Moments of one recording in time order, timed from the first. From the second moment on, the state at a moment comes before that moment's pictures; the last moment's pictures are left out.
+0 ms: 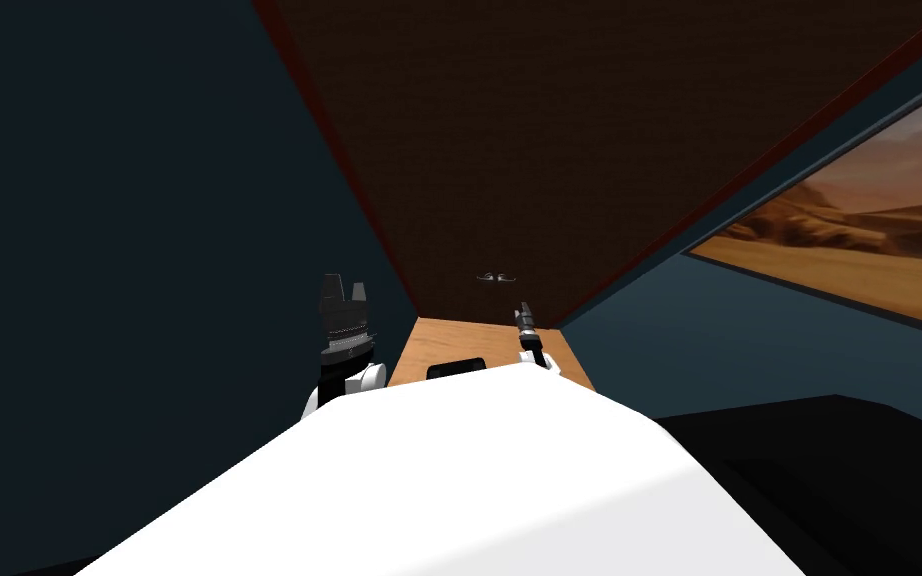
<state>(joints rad) 0.20 -0.17 -0.25 -1.13 0.05 -0.74 -0.24</state>
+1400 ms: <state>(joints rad) 0.12 -0.19 -0.33 -0.82 0.08 -0.81 -0.27</state>
